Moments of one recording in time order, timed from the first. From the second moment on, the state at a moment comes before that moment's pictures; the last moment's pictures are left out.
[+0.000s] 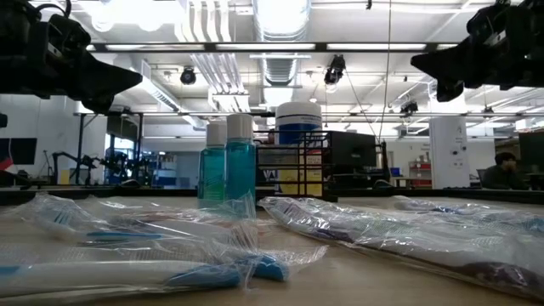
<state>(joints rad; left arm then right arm) 0.10 0.03 0.01 0.03 -0.06 -0.05 -0.14 0.30 0.01 0.44 -0.02 0.05</state>
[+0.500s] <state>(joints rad) 0.10 0.03 0.02 0.02 -0.07 -0.06 -0.04 0.80 0.50 0.12 0.06 0.14</state>
